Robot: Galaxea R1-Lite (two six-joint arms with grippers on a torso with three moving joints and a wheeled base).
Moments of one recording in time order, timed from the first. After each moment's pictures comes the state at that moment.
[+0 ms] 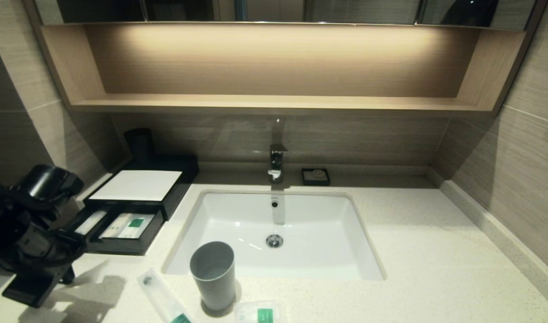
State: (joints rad) left arm 0.05 1.60 -0.91 0.52 0.24 -1.32; right arm 0.00 0.00 0.00 0.00 0.00 -0.01
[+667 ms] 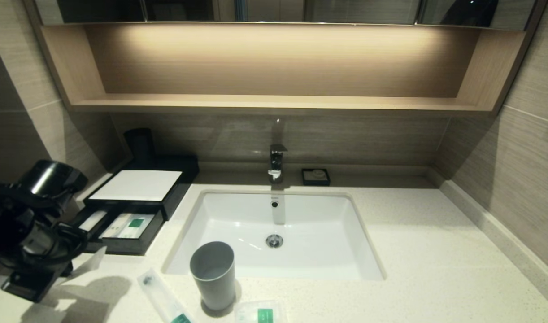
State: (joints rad) left arm 0.01 1.58 -0.91 0.50 0.31 -1.32; right arm 0.00 0.00 0.00 0.00 0.00 -0.01
